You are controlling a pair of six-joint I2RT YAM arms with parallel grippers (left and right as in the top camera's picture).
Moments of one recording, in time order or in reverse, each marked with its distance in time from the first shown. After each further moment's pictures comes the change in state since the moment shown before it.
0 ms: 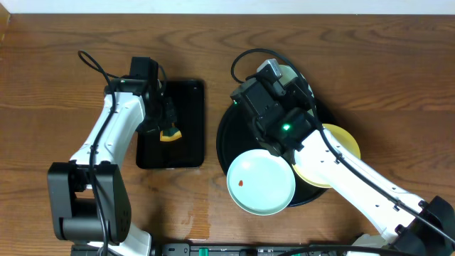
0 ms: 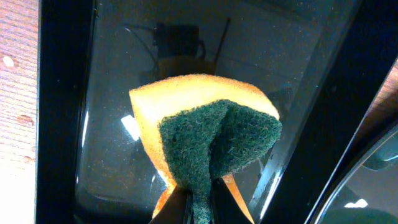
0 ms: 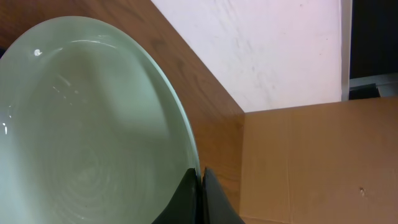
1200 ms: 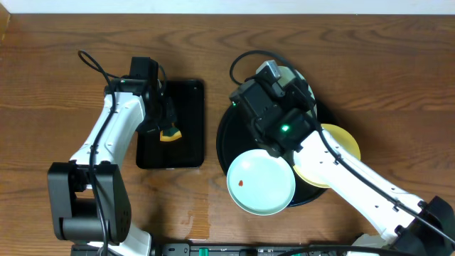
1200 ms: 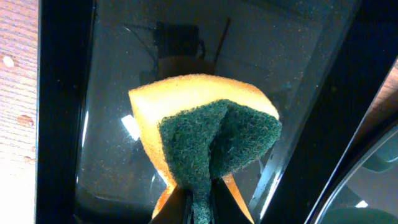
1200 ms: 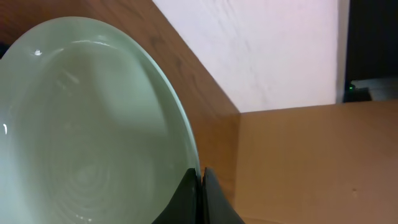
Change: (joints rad) left arm 0.000 0.000 0.000 0.000 0.000 0.000; right arm 0.016 0.000 0.000 -0.013 0.024 -0.023
